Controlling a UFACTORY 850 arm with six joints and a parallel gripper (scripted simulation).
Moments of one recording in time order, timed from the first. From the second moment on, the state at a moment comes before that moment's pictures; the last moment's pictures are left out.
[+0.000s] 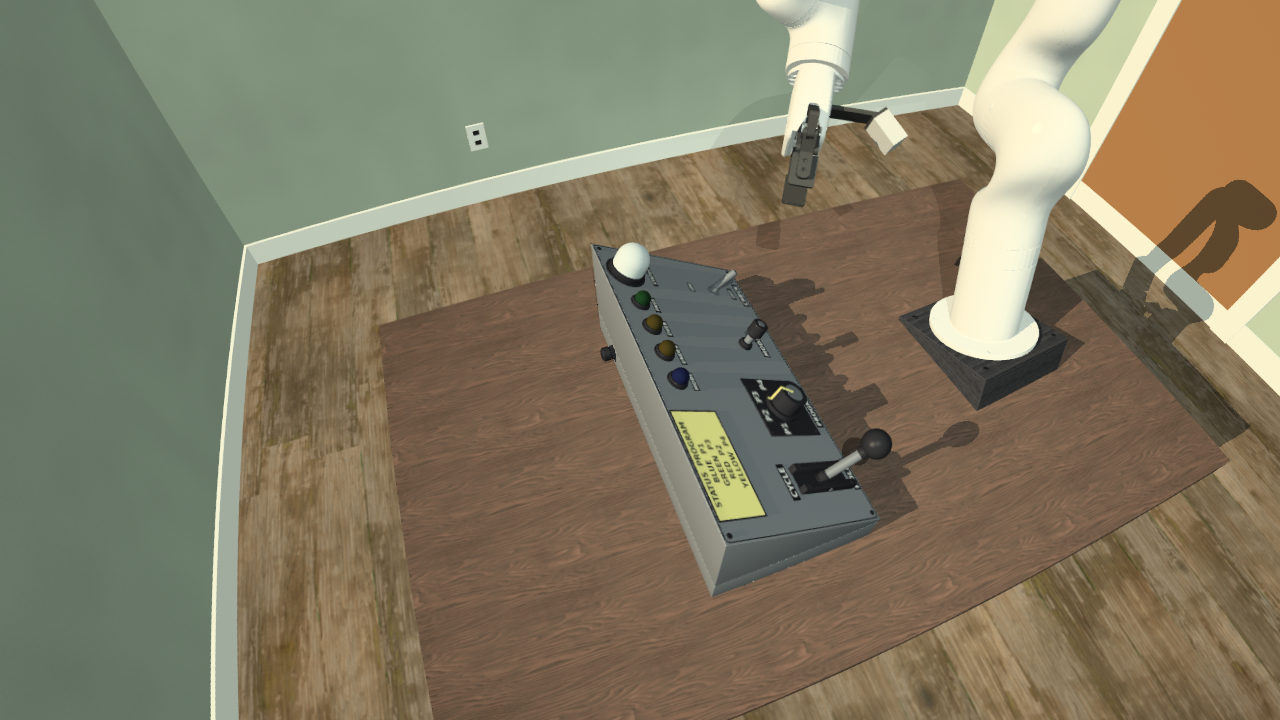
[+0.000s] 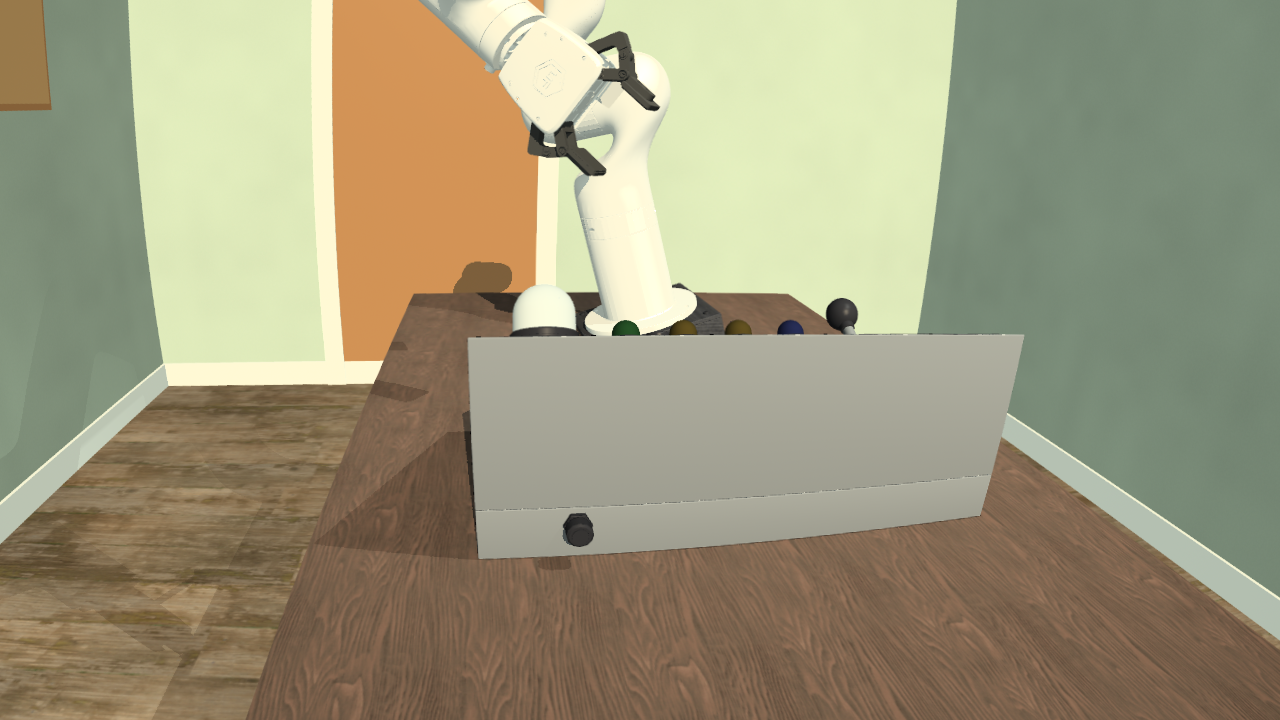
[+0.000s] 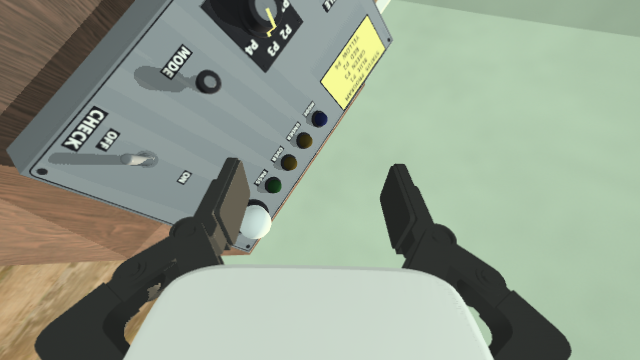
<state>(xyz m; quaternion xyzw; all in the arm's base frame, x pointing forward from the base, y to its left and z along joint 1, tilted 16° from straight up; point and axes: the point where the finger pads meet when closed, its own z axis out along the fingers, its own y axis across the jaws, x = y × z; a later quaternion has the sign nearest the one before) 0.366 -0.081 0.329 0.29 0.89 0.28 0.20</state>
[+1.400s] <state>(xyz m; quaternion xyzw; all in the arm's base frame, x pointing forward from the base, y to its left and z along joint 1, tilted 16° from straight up) 0.503 -0.048 0.289 -0.79 0.60 0.05 0.11</state>
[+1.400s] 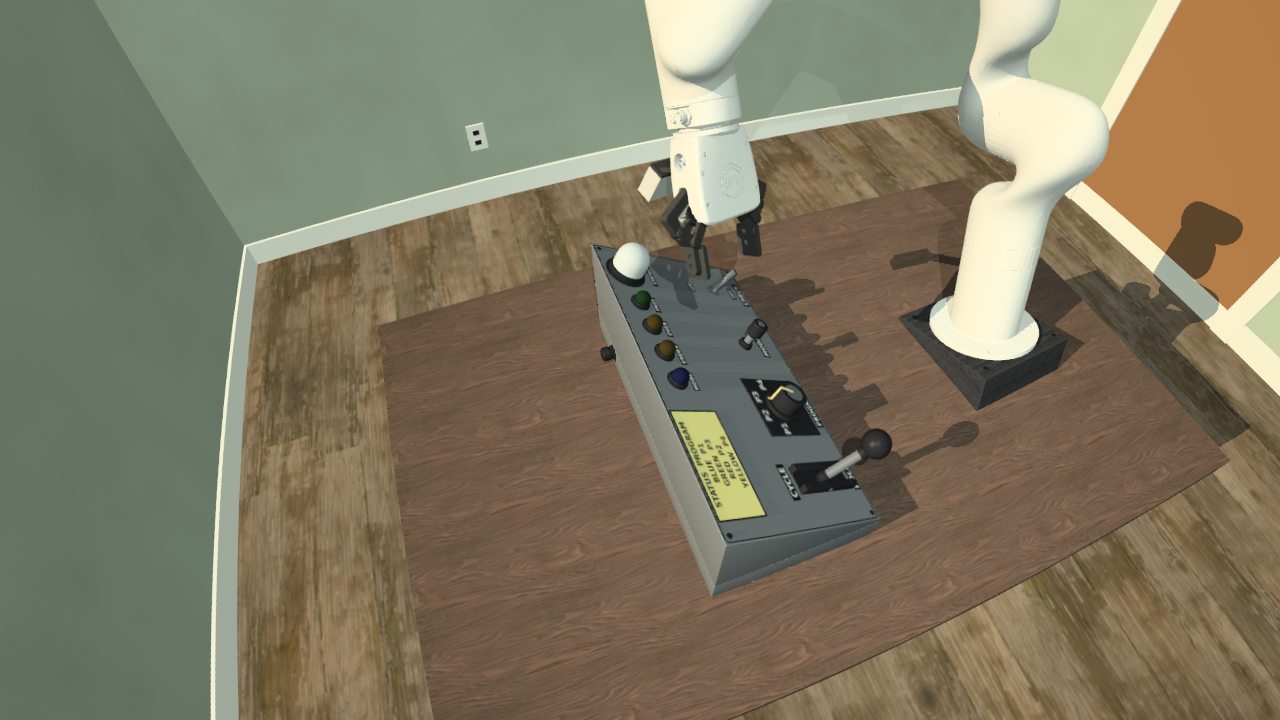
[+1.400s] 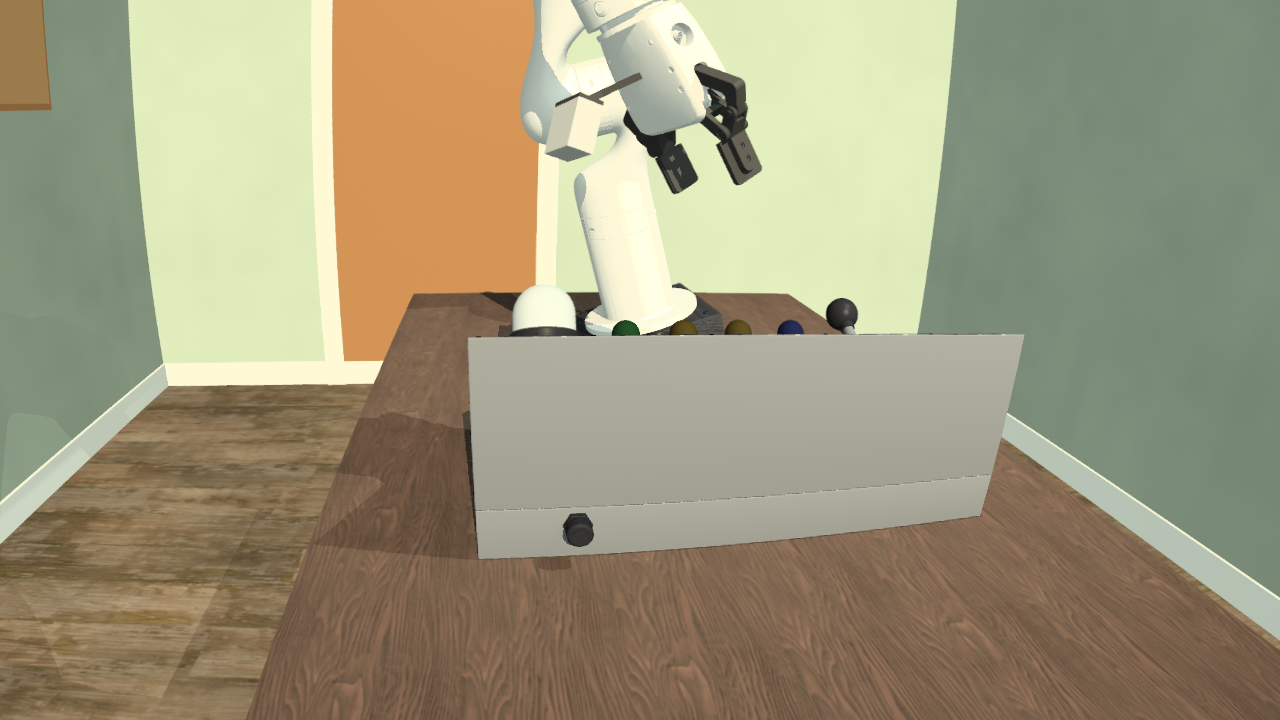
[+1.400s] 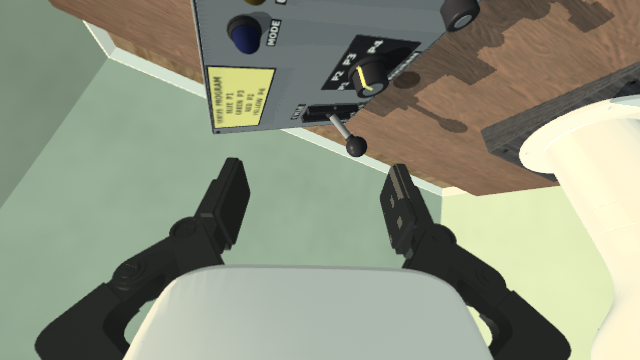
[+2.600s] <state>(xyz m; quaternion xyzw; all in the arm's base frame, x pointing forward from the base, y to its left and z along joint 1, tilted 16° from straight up) 0.582 0.091 0.270 -0.93 0.33 0.02 0.18</state>
